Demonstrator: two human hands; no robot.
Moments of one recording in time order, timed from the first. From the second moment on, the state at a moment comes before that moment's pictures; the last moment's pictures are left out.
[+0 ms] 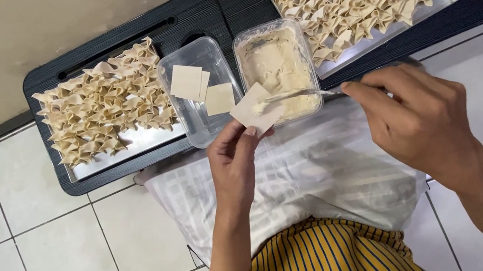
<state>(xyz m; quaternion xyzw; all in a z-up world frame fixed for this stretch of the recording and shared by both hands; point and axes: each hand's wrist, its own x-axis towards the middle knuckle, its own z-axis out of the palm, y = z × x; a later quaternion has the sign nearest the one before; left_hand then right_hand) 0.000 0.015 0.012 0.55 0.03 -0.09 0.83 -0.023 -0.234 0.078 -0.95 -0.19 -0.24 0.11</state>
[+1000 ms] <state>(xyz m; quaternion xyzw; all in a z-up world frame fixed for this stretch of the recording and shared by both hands) -0.006 0.018 0.005 0.60 0.01 -0.08 0.79 -0.025 -0.235 0.075 -0.95 -0.22 -0.21 0.08</state>
